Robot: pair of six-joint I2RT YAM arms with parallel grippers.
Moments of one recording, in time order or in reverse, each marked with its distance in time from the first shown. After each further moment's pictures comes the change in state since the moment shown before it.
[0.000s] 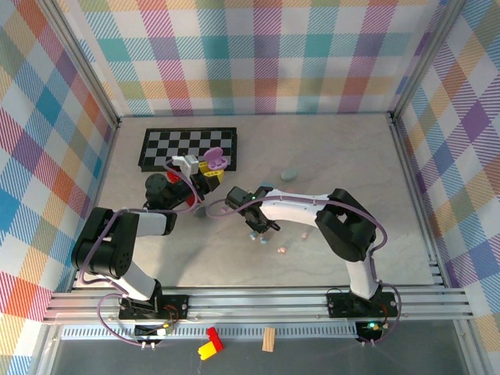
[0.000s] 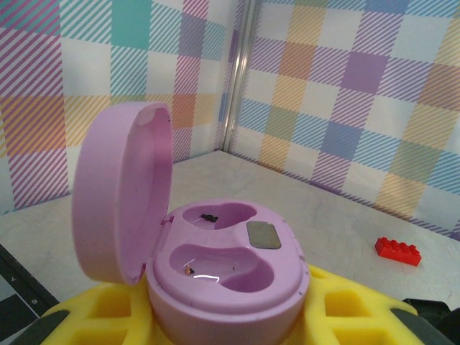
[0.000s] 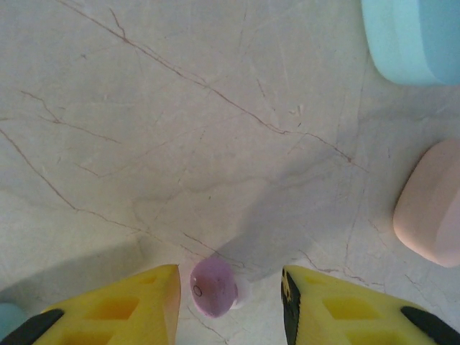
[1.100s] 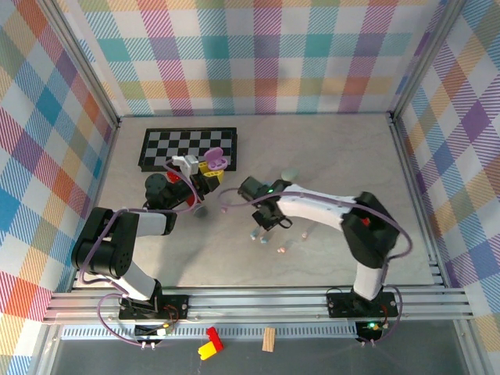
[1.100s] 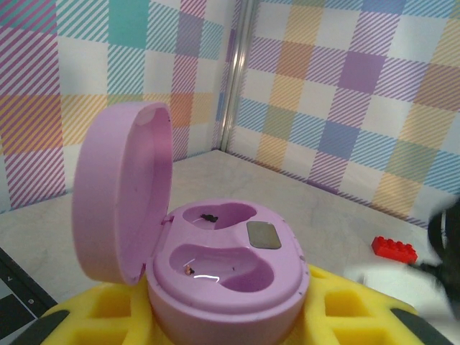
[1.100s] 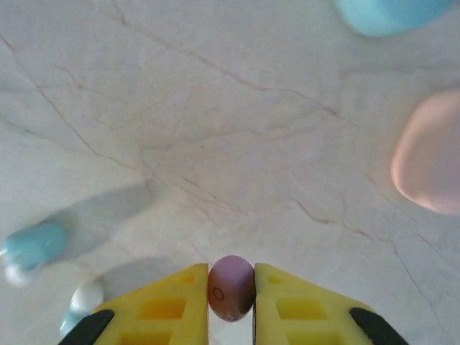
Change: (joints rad) left arm 0.002 0.000 0.000 0.000 0.014 -0.001; right arm -0.098 -0.212 -0.085 0.004 -0.207 0.065
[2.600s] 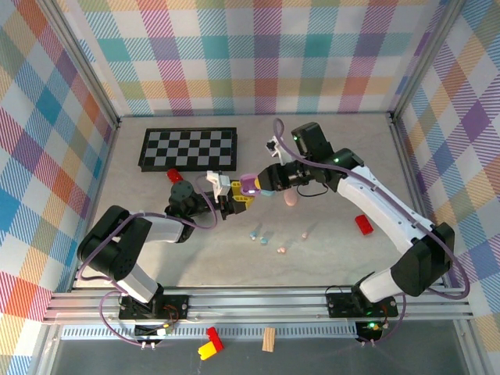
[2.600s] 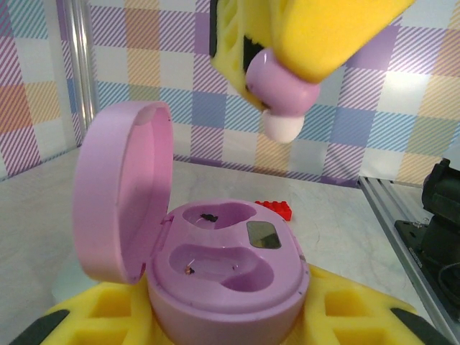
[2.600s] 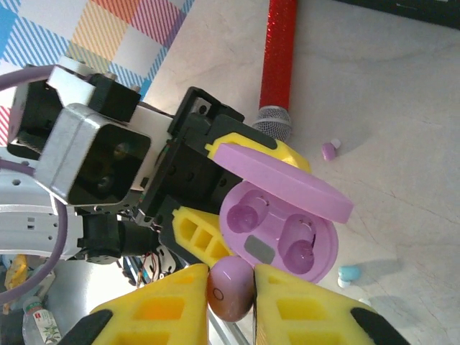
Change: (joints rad) left arm -0.288 0.013 0.000 -0.008 0.095 0.110; right arm -0.280 -0.298 0.132 0.090 -0.853 0.068
